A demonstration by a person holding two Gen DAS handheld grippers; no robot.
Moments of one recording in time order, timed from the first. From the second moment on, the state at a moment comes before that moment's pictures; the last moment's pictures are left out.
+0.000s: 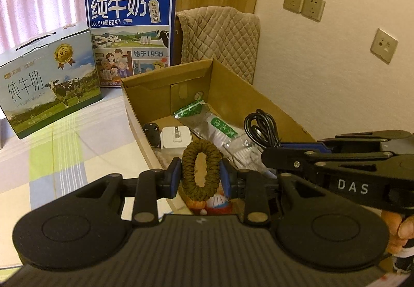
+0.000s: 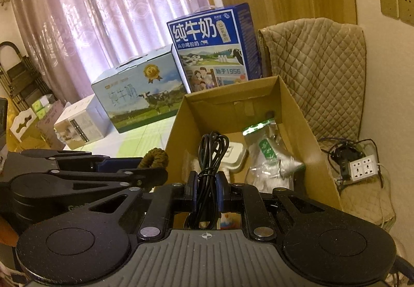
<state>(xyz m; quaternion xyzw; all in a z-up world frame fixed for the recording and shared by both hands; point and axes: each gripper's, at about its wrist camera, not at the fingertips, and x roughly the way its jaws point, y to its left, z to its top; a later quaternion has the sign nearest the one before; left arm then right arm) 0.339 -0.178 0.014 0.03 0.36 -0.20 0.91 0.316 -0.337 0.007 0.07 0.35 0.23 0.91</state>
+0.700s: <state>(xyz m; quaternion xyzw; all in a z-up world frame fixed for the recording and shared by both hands) 0.429 -0.200 -0.022 0.06 0.39 -0.15 0.91 0.417 -0.342 -0.029 0.09 0.38 0.22 0.89</state>
